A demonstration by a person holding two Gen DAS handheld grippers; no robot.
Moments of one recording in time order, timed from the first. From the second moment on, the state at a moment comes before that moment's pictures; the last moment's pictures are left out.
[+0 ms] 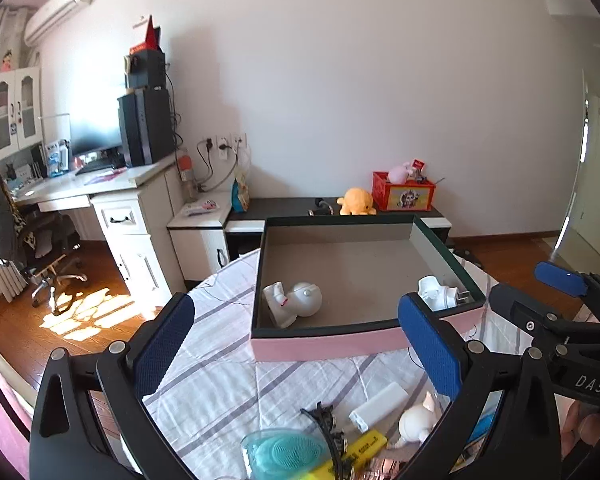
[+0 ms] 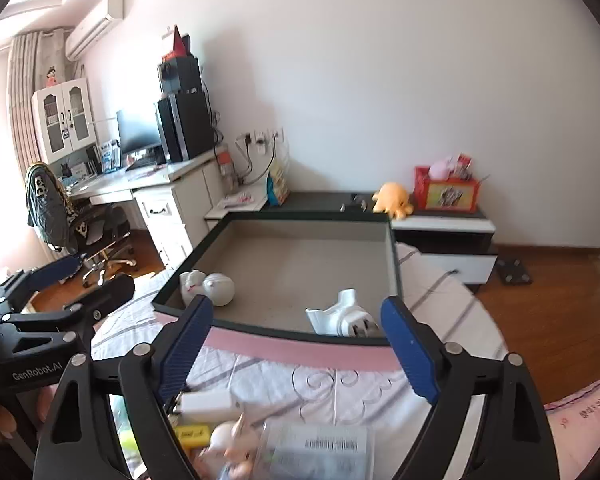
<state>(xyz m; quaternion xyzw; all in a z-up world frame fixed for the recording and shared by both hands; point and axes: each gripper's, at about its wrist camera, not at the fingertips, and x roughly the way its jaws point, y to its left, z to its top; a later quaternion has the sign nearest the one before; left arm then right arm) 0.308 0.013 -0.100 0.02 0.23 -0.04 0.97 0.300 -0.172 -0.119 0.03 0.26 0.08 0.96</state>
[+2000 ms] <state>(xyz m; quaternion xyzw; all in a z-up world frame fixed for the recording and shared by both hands) 0.173 0.017 -0.210 0.04 0.33 -0.06 0.94 0.175 -0.166 -0.245 0.00 0.37 0.08 0.93</state>
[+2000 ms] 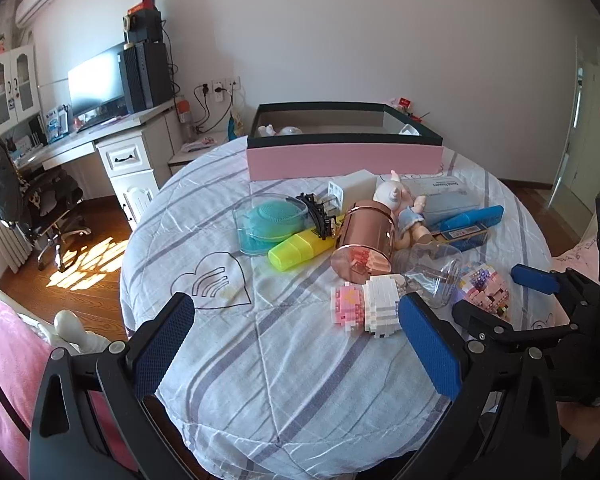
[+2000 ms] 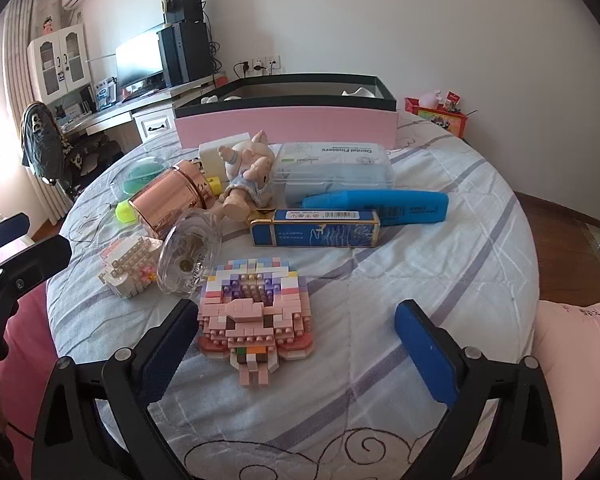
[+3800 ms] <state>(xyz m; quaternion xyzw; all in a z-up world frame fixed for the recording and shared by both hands) 0.148 0.018 -0.076 0.02 0.12 -0.04 0.99 0.135 -0.136 -0.082 -0.02 0.16 0.12 0.98</state>
